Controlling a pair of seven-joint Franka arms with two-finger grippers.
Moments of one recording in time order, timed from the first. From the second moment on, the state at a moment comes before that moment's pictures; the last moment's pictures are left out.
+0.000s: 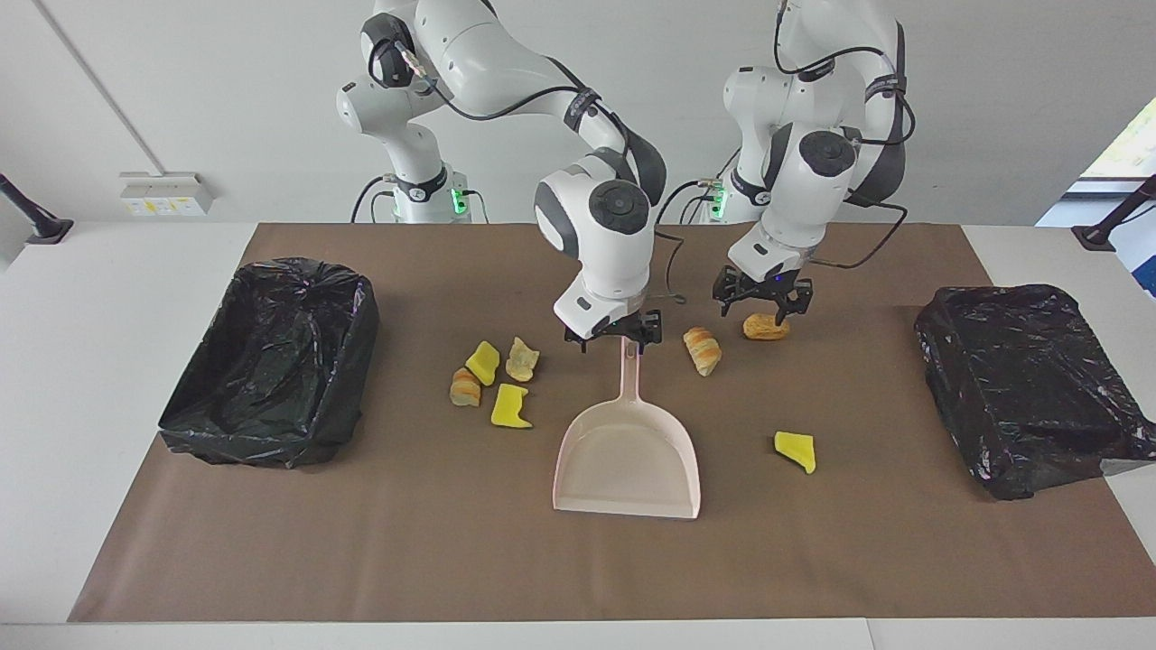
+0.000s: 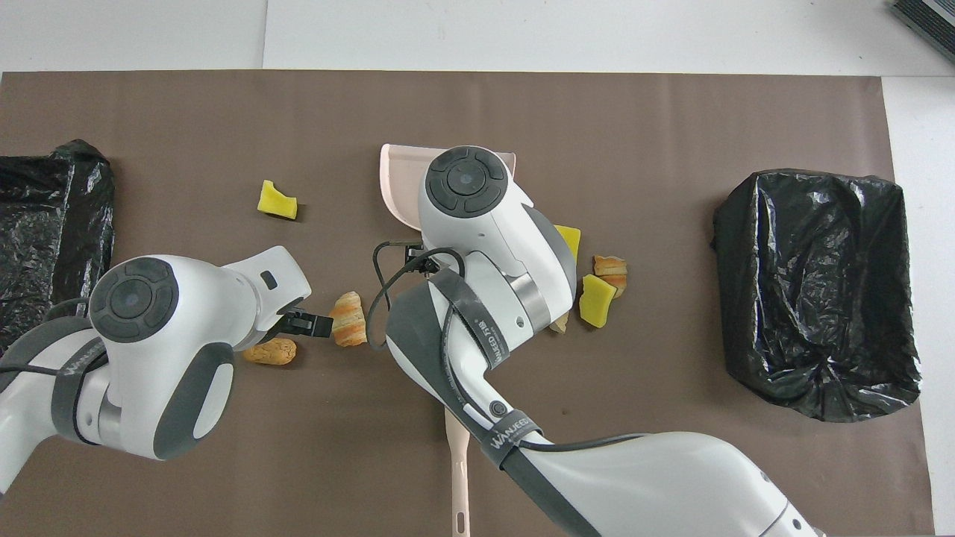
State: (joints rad) left arm -0.37 -0.07 0.03 -2.26 -0.03 2.21 -0.06; right arm 0.63 0.58 -0.04 -1.34 0.09 1.87 0.59
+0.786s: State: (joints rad) left arm -0.43 -0.15 0.03 -2.38 -0.03 2.15 -0.12; right arm 0.64 0.65 -0.03 -1.34 0.10 1.98 0.57
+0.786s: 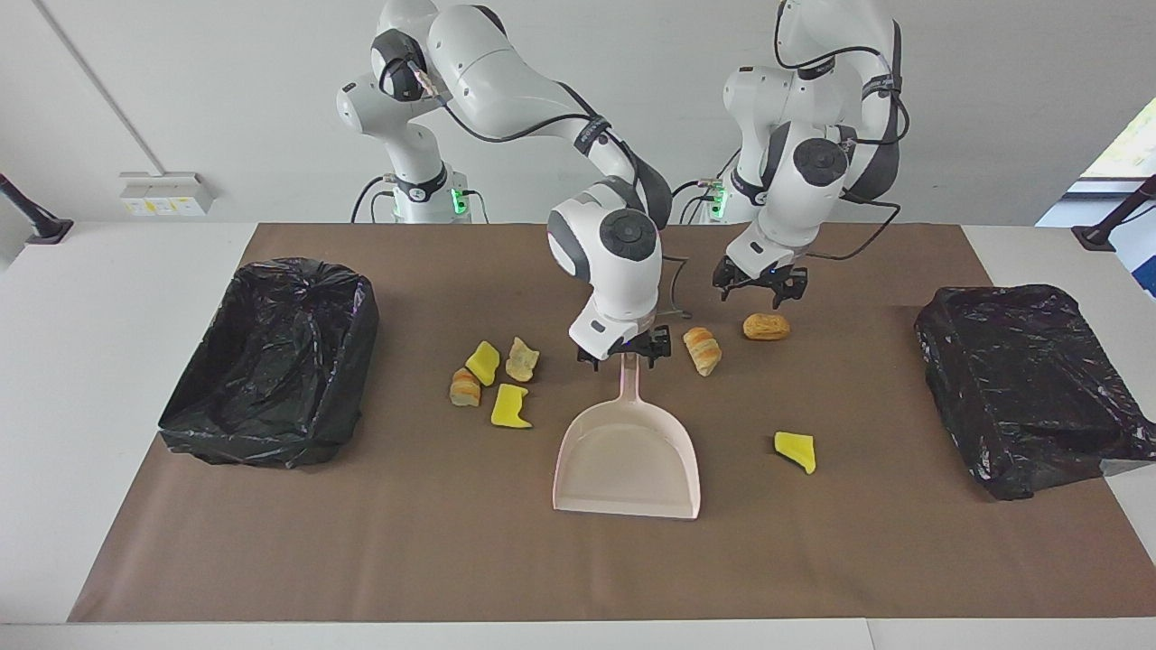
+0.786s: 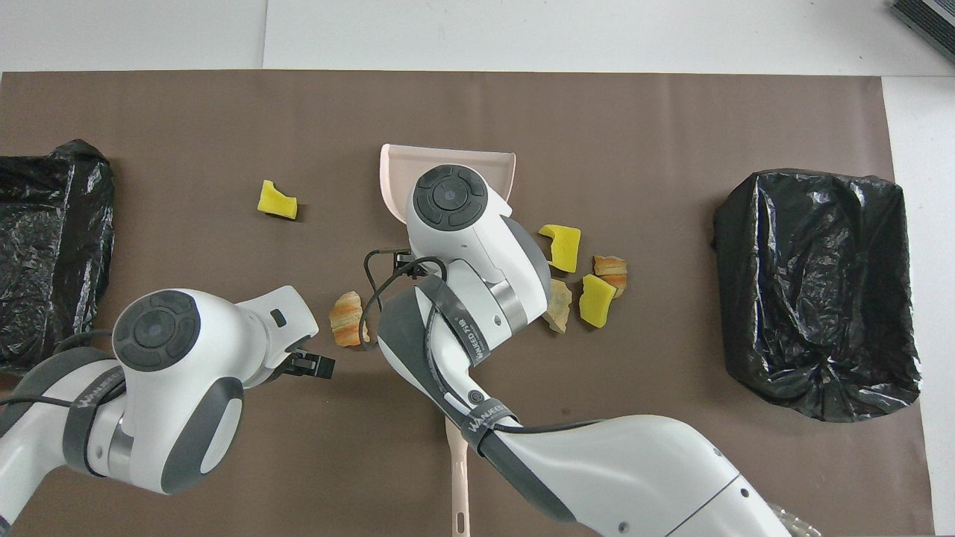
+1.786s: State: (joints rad) left arm -1.07 -0.23 0.01 -2.50 -0.03 2.35 -0.80; right arm 0.59 0.62 -0.03 -1.32 0.11 1.97 0.43
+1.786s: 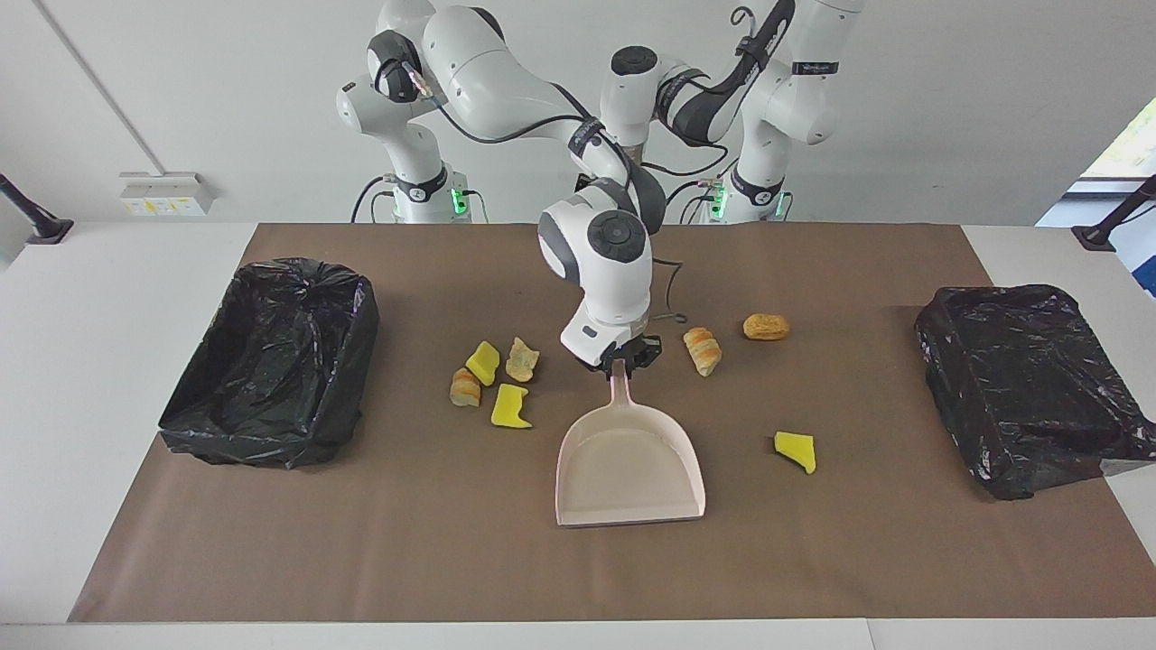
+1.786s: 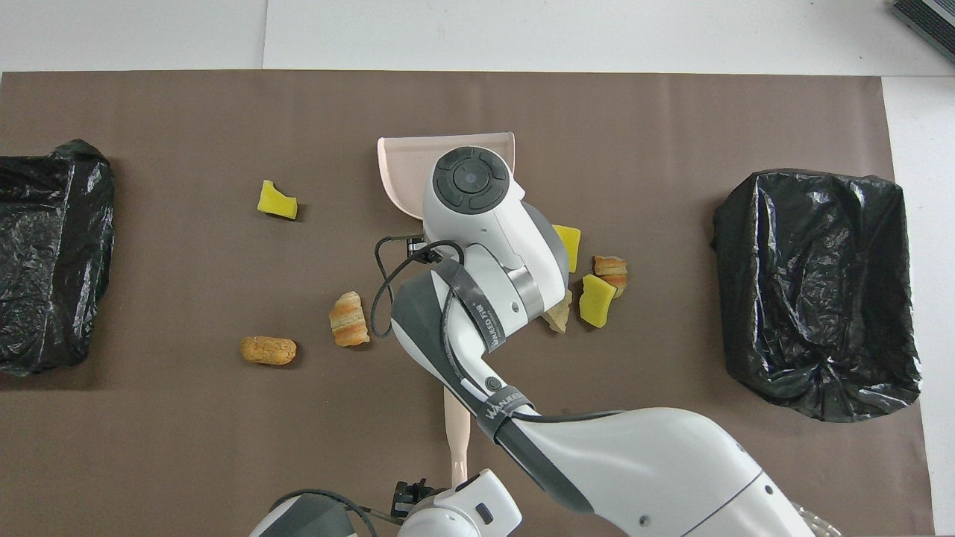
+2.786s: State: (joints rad) left arm -1.09 -0.19 0.01 -2.49 -0.03 2.29 -0.79; right arm 0.34 0.37 -0.04 -1.48 0.04 1.75 -0.54
